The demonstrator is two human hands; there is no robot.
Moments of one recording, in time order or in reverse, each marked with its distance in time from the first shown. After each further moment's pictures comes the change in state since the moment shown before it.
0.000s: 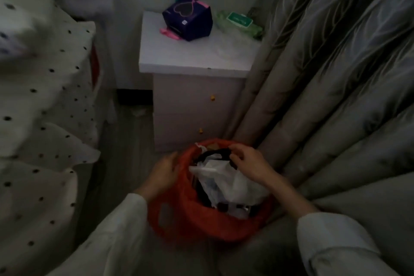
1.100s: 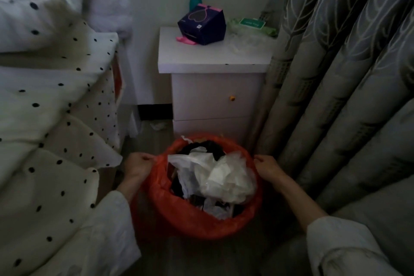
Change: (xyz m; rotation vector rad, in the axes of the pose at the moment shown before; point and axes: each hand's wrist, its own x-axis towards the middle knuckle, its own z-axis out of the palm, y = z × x) left_hand 0.049 -0.109 -0.040 -0.241 0.538 -0.282; right_hand 0.064 0.053 0.086 0.410 0.127 0.205
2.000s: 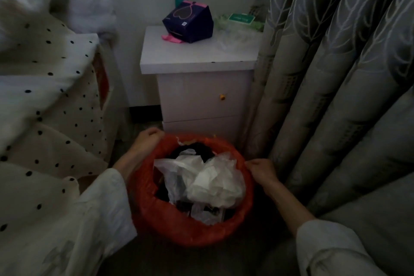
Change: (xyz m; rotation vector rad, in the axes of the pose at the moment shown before) left_hand 0.016 0.064 0.024 -0.154 -0.234 0.183; right_hand 0.016 0.021 0.009 0.307 0.147 0.098
